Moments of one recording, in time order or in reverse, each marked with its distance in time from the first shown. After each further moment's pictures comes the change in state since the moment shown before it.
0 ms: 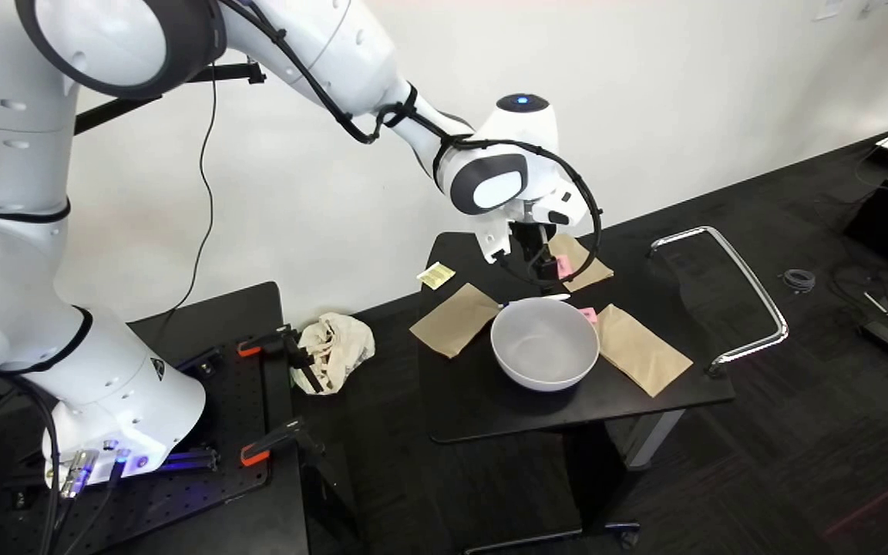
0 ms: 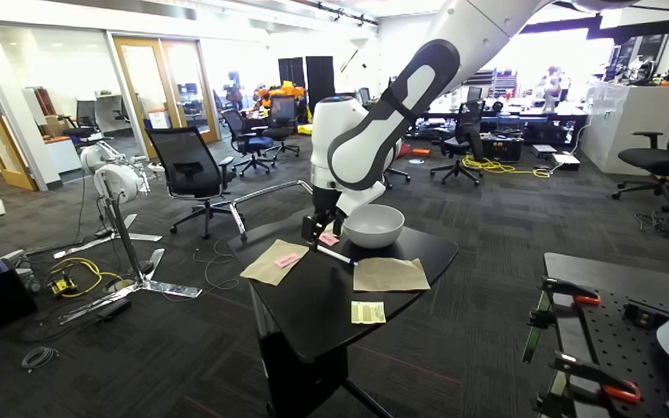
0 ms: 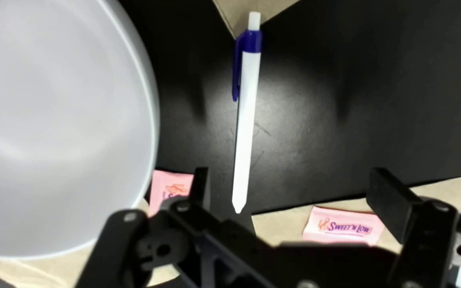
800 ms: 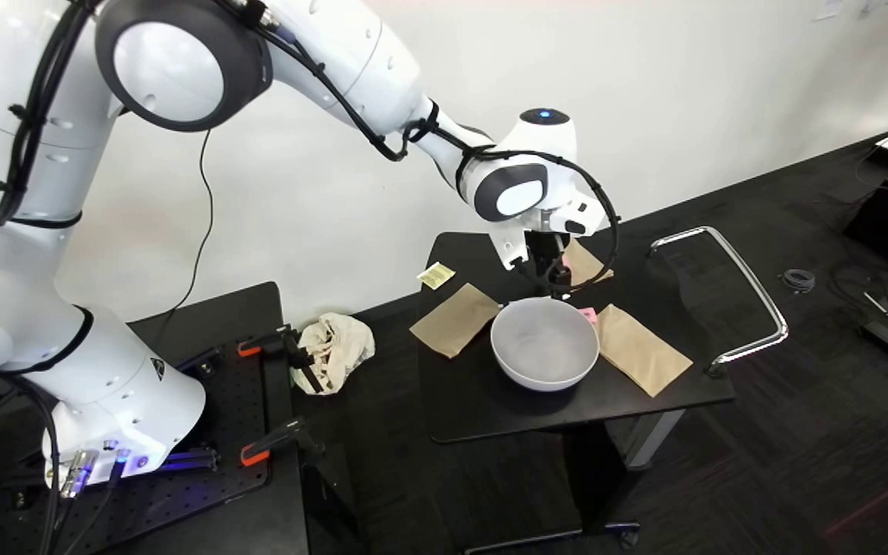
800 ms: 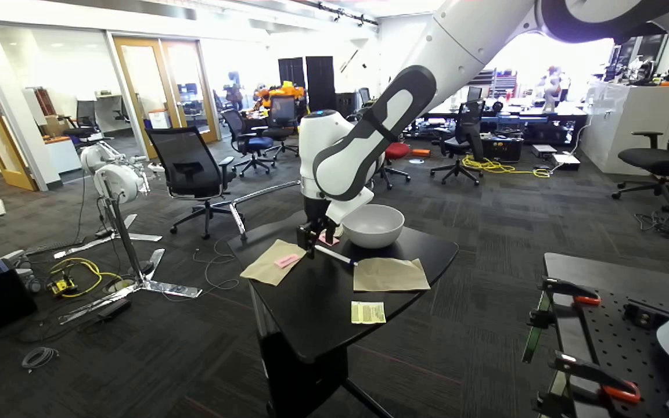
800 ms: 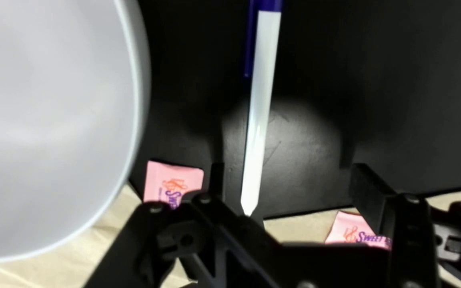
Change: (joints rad) arm 0.021 0.132 -0.032 0.171 -0.008 -0.085 0.000
